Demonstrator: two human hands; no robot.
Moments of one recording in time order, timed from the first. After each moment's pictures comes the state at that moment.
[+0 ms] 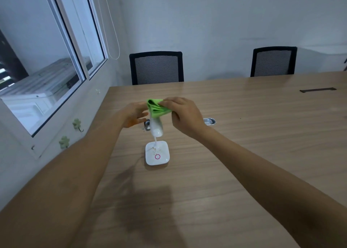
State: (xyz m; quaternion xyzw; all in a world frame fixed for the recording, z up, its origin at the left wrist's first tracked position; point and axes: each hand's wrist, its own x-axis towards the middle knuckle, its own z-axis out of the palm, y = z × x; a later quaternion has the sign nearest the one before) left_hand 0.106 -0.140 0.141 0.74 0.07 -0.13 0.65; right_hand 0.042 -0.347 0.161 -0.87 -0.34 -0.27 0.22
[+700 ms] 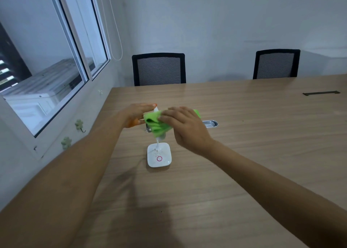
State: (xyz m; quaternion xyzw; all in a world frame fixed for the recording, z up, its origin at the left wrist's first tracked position) left_hand 0.115 -0.130 0.139 0.75 0.05 -0.14 0.64; right_hand 0.013 -0.351 0.152 -0.85 -0.40 -0.32 0.13
